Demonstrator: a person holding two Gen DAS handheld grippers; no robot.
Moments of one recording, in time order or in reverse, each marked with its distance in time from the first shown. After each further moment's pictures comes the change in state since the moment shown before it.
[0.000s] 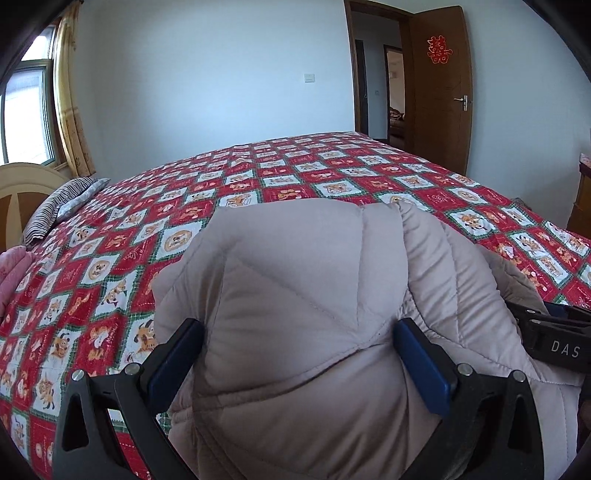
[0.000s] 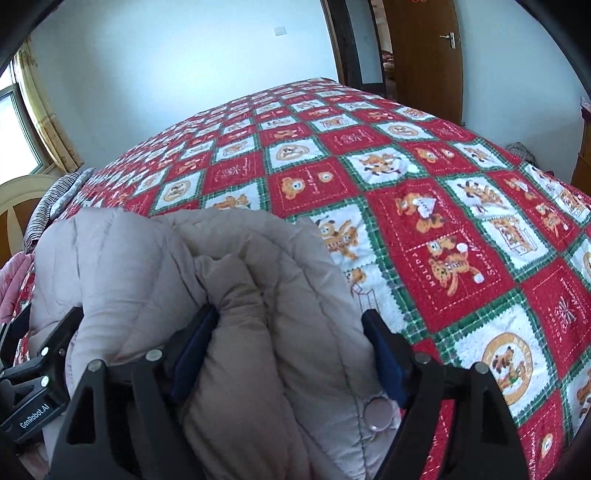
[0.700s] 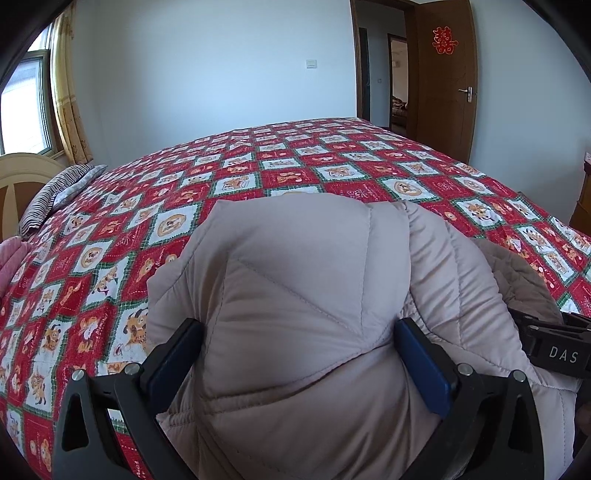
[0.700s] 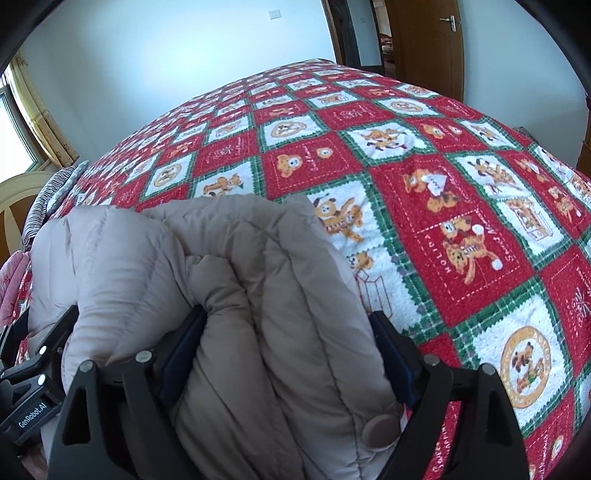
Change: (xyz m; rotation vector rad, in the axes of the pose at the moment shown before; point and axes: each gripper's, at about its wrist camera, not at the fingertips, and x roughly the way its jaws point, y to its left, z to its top) left arm 0.017 0.000 -0.002 -0.014 0.056 0.002; right arm 0.021 -0.005 -0.002 0.020 0.070 0.009
